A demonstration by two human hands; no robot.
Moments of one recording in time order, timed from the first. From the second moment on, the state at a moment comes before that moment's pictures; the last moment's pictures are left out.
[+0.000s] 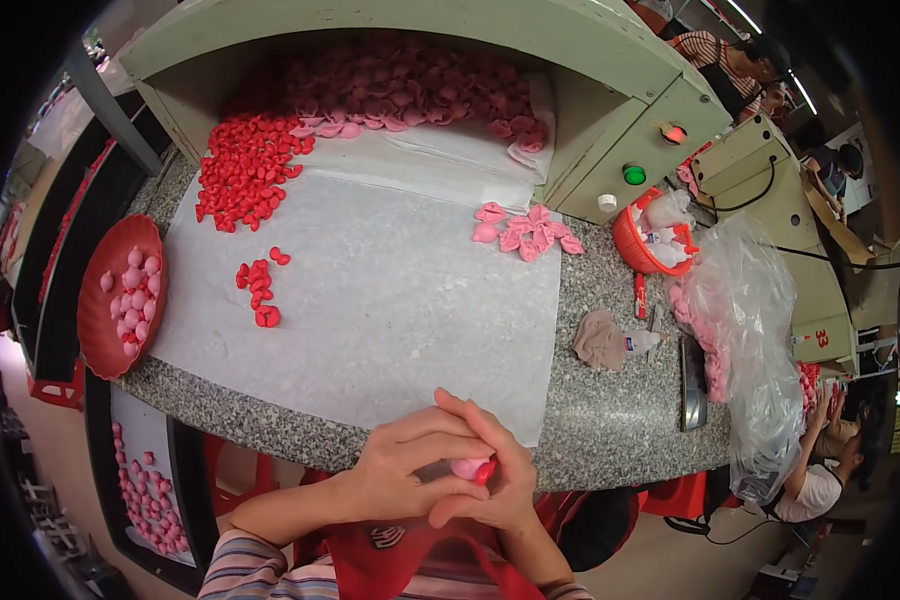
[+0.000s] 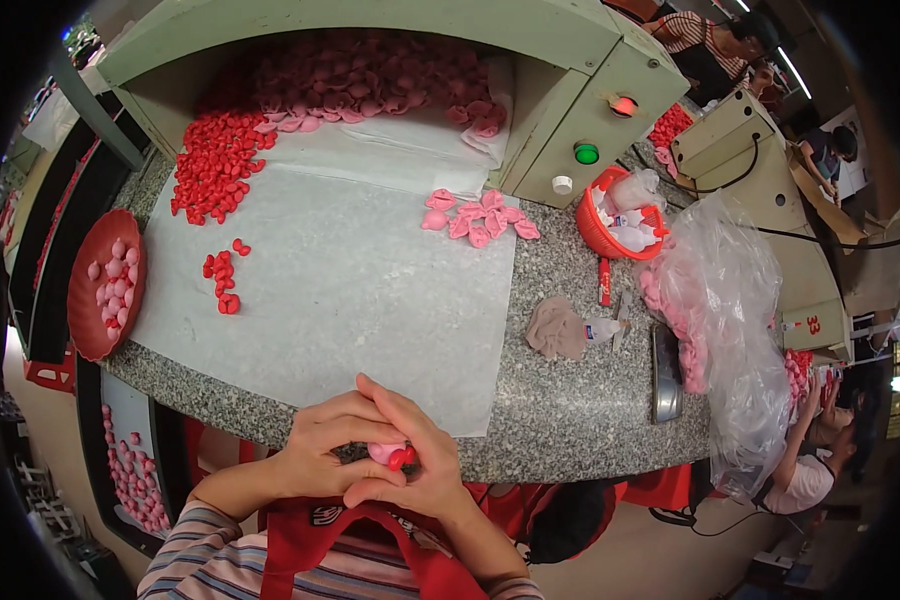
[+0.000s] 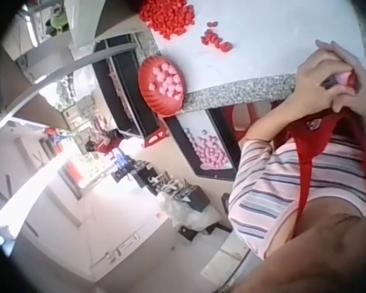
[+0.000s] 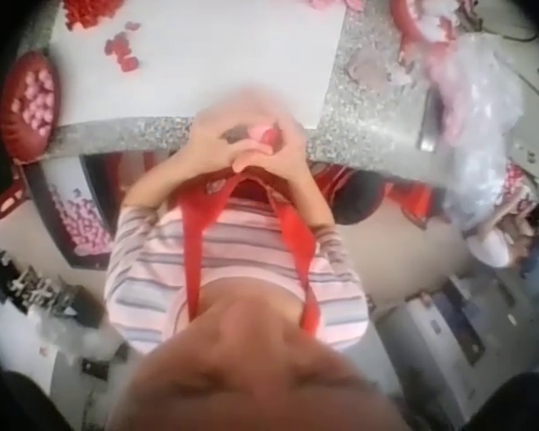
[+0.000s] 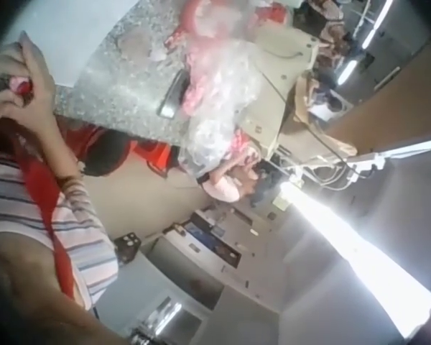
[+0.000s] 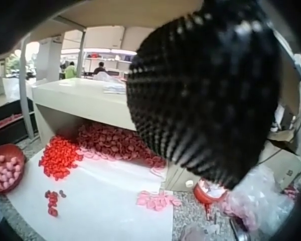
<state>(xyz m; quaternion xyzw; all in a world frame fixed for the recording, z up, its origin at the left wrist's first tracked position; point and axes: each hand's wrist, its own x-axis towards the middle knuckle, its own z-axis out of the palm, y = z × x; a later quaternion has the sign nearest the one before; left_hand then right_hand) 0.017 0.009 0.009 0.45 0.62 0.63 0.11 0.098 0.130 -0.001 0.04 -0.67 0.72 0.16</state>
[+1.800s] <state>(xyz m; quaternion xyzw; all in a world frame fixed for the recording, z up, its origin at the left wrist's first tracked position) 0.015 -0.003 -0.013 0.15 0.29 0.82 0.47 0.087 0.154 0.027 -0.08 -0.41 0.90 -0.11</state>
